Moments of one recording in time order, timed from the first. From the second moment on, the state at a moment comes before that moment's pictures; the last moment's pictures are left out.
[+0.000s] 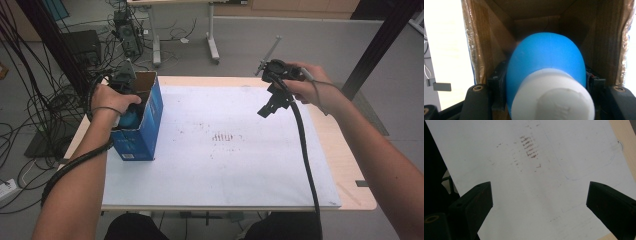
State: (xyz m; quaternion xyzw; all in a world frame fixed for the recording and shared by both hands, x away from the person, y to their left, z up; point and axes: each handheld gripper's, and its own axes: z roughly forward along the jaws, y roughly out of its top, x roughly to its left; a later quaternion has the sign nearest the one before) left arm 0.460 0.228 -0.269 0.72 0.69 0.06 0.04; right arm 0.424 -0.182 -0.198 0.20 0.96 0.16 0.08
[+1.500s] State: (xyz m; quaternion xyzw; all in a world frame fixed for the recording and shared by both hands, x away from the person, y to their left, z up) left arm 0.461 0.229 -0.270 0.72 0.69 0.06 0.04; right arm 0.427 -0.182 -0.199 0.20 0.96 0.16 0.08
